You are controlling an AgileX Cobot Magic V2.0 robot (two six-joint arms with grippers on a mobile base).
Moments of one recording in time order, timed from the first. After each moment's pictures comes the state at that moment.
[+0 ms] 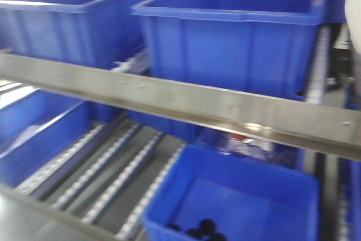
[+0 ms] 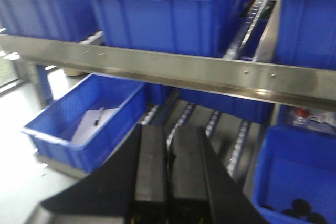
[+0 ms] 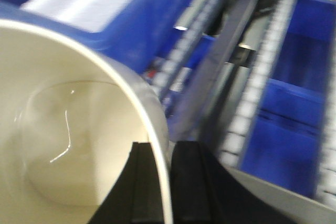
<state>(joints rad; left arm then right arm) -0.05 -0.01 0.01 0.00 0.16 0.04 -0.06 0.61 -0.54 0.00 0.34 0.00</state>
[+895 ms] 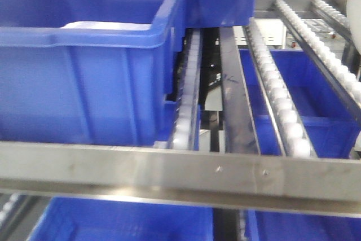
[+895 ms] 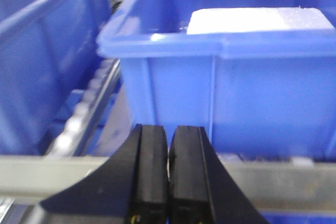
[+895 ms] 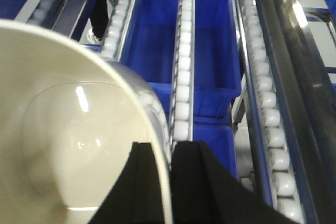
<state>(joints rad) -0.05 -0.01 0.01 0.00 0.16 0.04 -0.06 0.61 -0.54 0.00 0.34 0.00</state>
